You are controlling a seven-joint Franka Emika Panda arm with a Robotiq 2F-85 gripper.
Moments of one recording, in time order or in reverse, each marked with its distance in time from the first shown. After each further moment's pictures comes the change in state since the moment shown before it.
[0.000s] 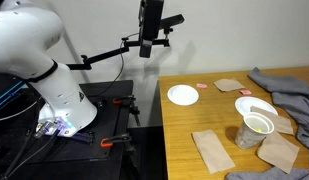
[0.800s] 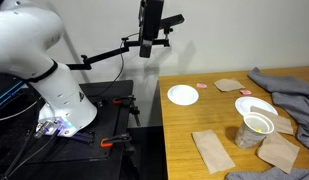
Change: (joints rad) arm 0.000 0.000 0.000 0.000 0.000 0.000 0.000
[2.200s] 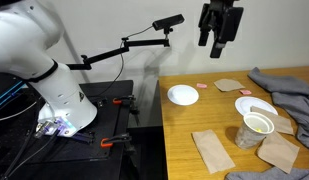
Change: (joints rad) arm 0.013 0.425 0.060 0.298 0.066 0.271 0.151
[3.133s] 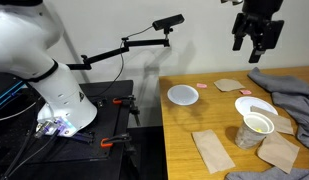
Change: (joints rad) arm 0.014 0.296 0.019 0.254 0.024 0.161 0.062
